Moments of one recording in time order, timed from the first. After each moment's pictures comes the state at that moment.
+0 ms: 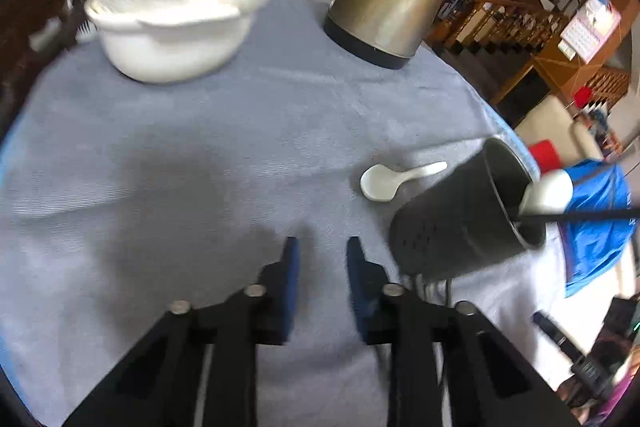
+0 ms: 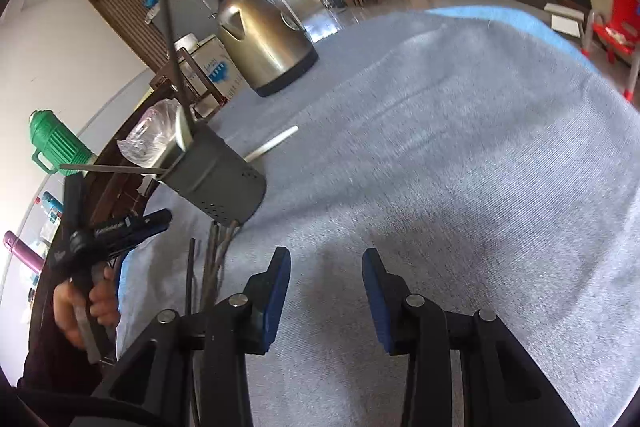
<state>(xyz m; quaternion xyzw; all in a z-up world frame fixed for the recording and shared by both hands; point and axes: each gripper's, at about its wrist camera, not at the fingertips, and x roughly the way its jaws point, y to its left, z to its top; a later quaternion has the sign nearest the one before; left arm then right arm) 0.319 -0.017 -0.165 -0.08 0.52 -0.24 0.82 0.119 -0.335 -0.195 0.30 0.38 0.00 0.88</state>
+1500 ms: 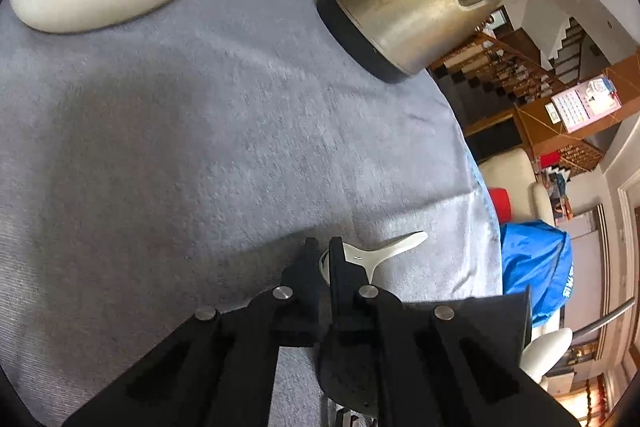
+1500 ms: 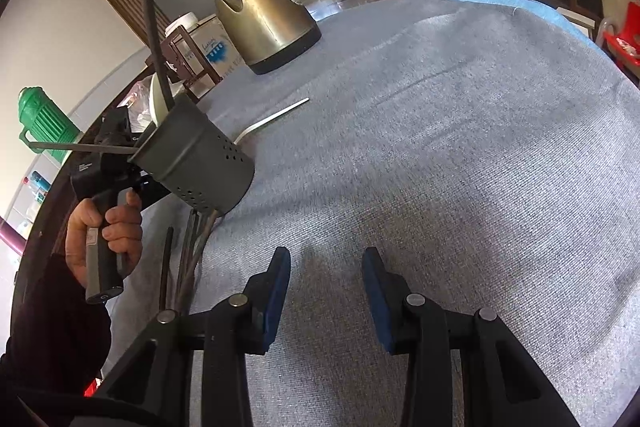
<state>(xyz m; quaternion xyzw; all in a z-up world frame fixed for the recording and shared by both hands) 0.387 -0.062 -0.203 -0.22 0.55 -0.26 0.76 0.147 -0.323 -0.213 0.27 0.40 0.01 0.87</state>
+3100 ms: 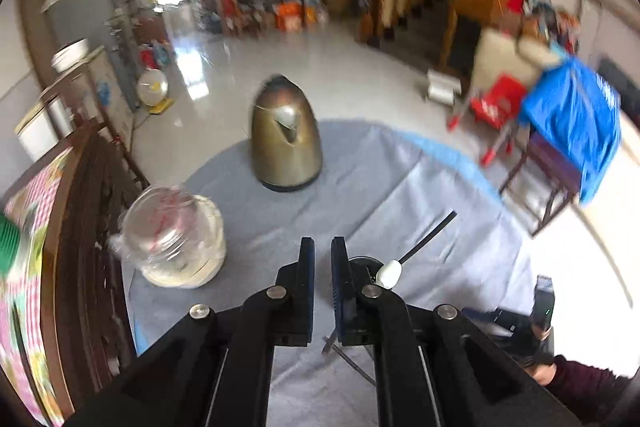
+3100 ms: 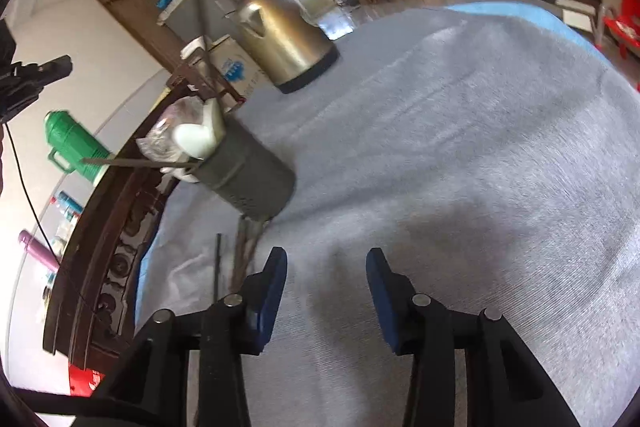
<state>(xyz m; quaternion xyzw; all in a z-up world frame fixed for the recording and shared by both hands) 0.260 -0.060 0.115 0.13 0.38 -0.31 0.86 0.113 -0.315 -0.179 0.30 0.37 0.04 0.88</state>
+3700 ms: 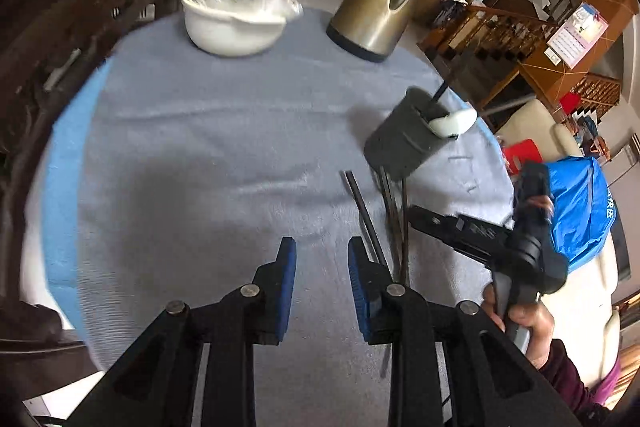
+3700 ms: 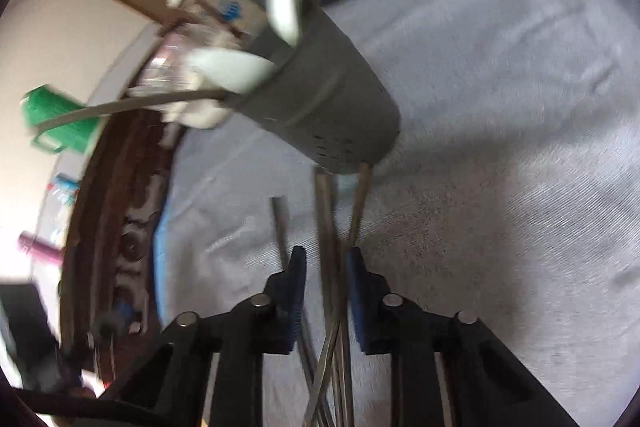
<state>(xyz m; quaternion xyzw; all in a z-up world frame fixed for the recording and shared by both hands) 0.183 0.049 -0.102 -0.09 0.51 -0.24 0.82 0.204 -0.223 -0.201 0.34 0.49 0.06 0.80</state>
